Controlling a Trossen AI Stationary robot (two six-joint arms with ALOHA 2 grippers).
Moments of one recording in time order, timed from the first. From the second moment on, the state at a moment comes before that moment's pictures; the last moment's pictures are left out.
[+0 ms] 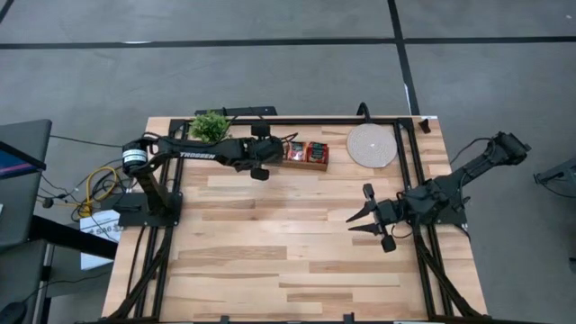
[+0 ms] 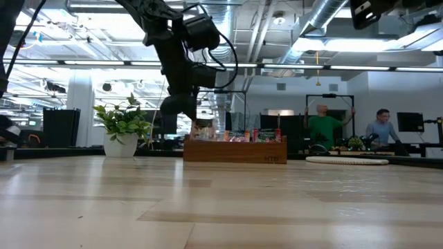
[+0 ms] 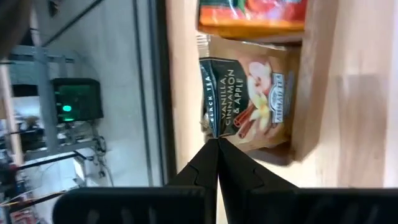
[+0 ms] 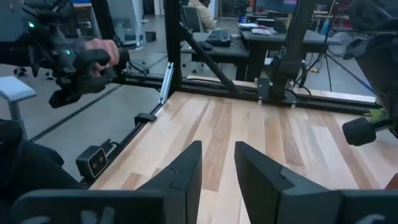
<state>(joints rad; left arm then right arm) 0.26 1.74 1.18 -0.43 -0.62 0.57 0.51 0.80 0.45 0.19 0.22 -0.03</state>
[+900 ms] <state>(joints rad) 0.31 1.79 1.18 -0.39 -0.54 0.56 0.51 0.84 0.45 0.22 0.22 0.00</state>
